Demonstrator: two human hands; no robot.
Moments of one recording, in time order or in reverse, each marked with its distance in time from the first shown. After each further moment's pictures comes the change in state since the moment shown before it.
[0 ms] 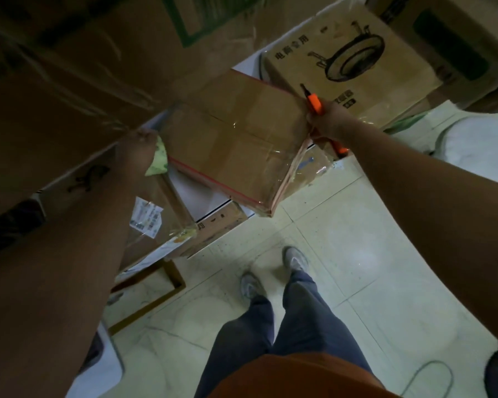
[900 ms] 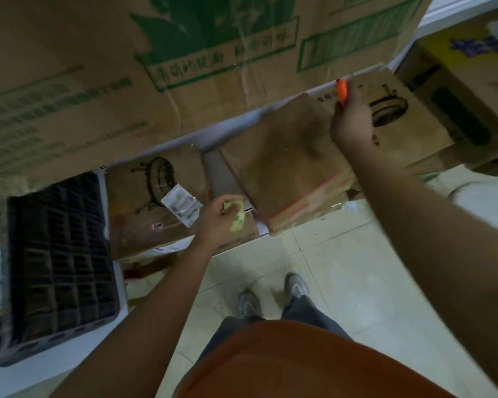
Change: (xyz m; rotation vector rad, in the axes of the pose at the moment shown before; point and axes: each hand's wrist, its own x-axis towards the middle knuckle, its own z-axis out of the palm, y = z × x) left_hand -0.216 0.000 0.018 -0.509 -0.132 -0.025; right_hand -0.079 -0.085 0.008 -0.189 0.540 -0.290
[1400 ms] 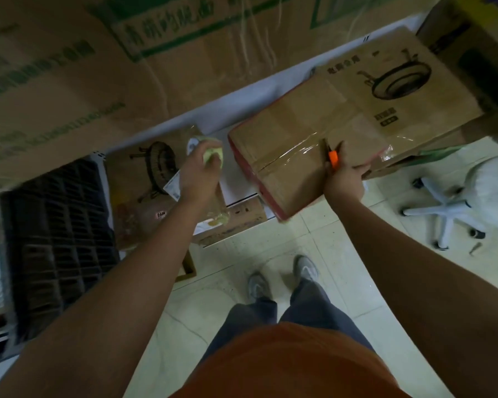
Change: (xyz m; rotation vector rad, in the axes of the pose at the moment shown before) left_hand 0.056 0.022 -0.033 0.095 0.216 0.143; right_hand -0.096 0.074 0.081 -0.071 -0.244 0.355
